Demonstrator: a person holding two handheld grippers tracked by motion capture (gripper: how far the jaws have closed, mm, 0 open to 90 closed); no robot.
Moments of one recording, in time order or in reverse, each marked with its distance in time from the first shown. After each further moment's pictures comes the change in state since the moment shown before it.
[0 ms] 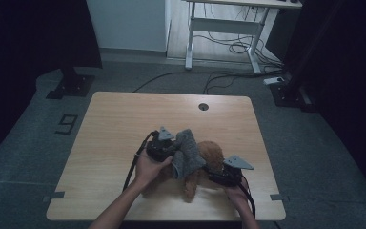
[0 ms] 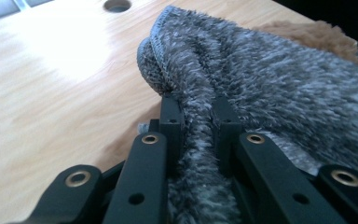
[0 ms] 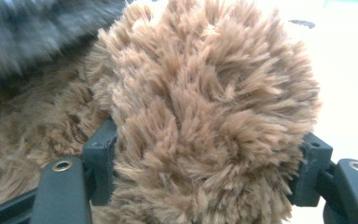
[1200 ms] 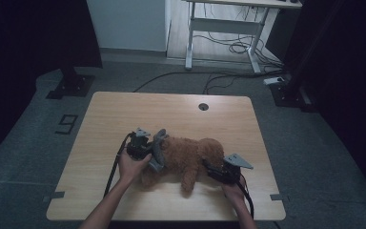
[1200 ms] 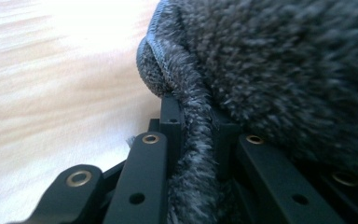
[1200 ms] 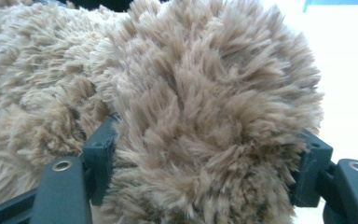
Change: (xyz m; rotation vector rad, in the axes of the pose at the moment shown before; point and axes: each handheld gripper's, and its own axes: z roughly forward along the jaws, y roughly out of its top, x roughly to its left) left arm 0.070 -0.036 0.019 0.064 0.080 -0.181; right arm -0.002 0.001 0.009 -0.043 -0.057 0.058
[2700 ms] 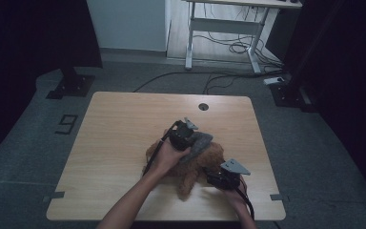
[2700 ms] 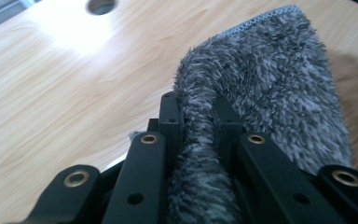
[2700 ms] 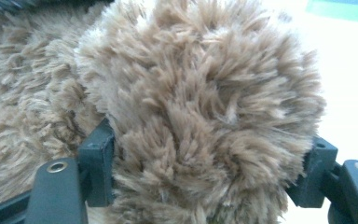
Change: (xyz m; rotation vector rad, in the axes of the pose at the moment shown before) left arm -0.111 0.077 0.020 0.073 0.016 0.297; right arm 0.008 -0.012 -0.009 0.030 -0.013 -0.126
